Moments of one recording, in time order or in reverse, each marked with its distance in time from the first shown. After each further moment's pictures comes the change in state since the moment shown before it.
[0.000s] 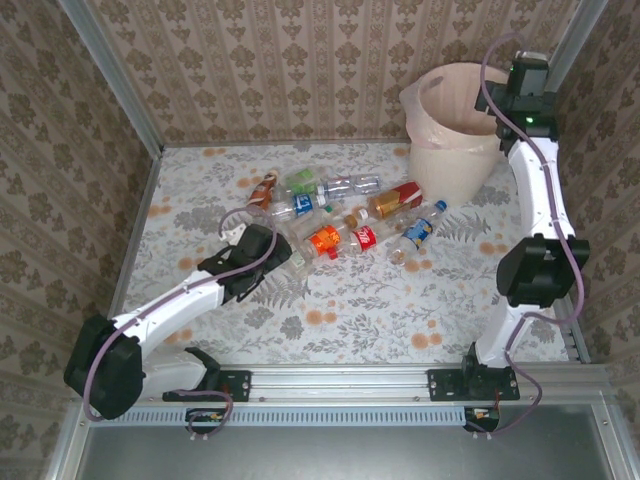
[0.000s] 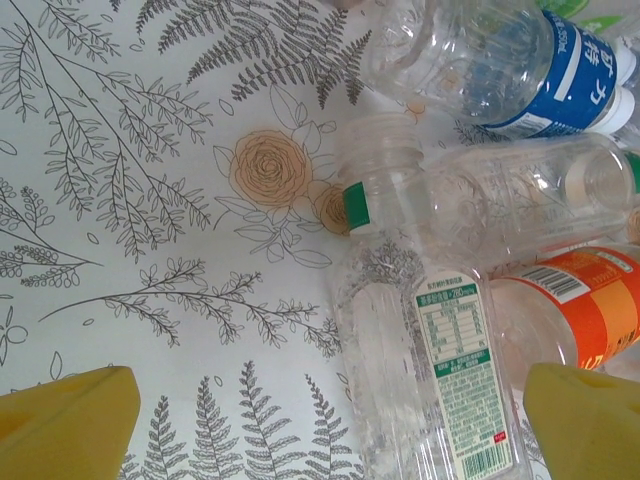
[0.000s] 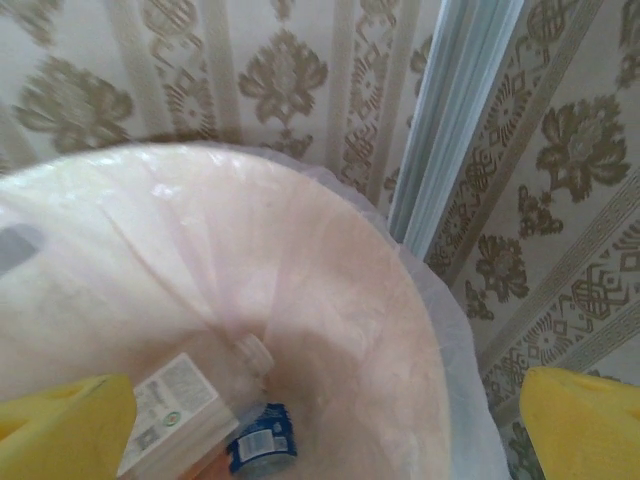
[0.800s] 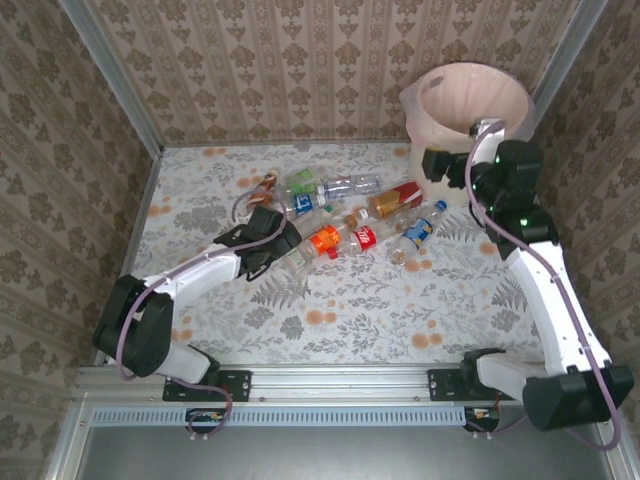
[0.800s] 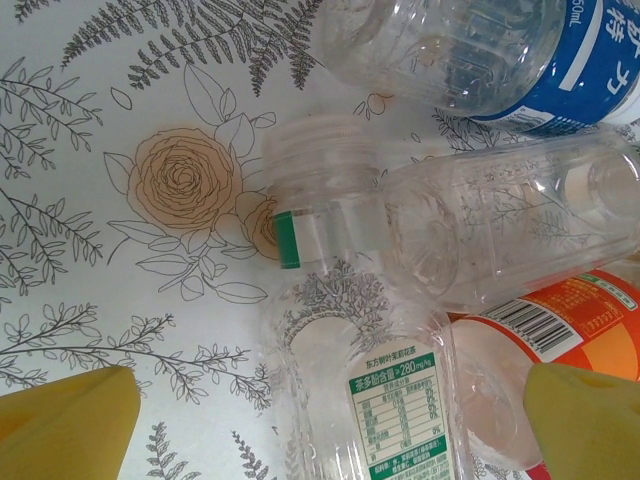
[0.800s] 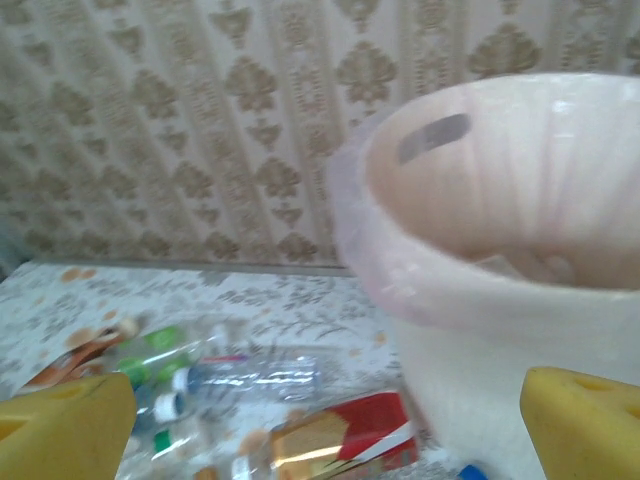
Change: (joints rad) left arm 0.065 0.255 0.154 0.039 0.144 0.034; right arm 0.224 -0.724 -0.812 0.244 -0.418 0.055
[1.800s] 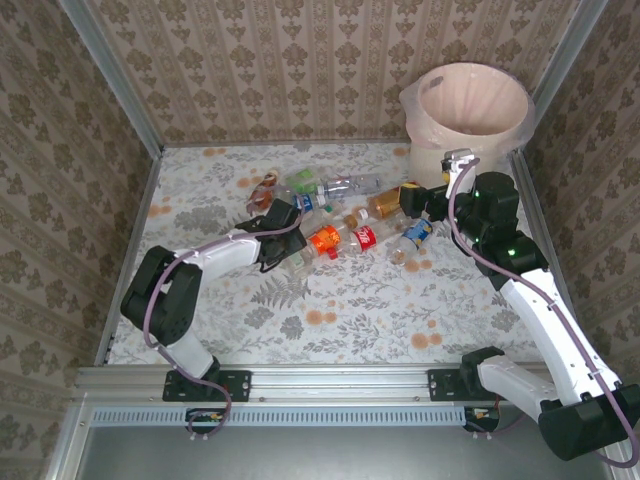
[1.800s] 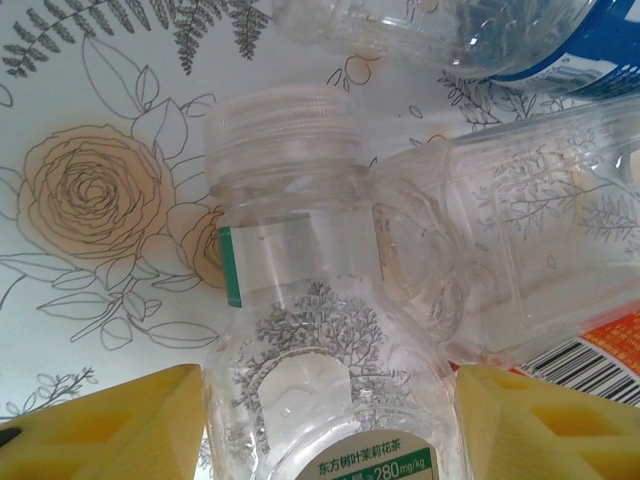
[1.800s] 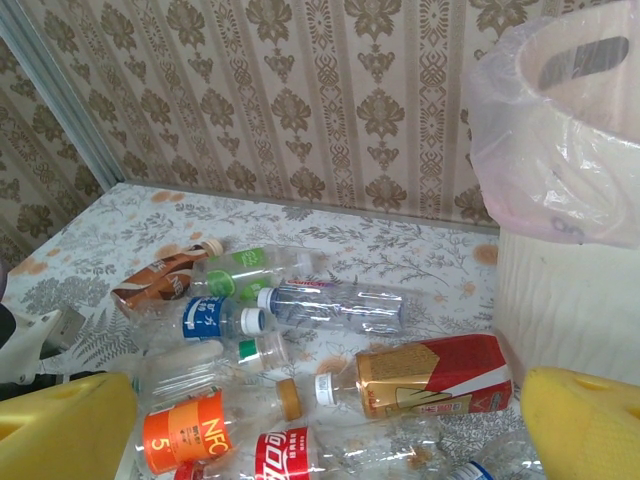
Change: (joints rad) left arm -0.026 0.213 0.128 -0.013 -0.004 0.046; right arm 0.146 -0.120 -0.172 0.015 -0.021 -0.011
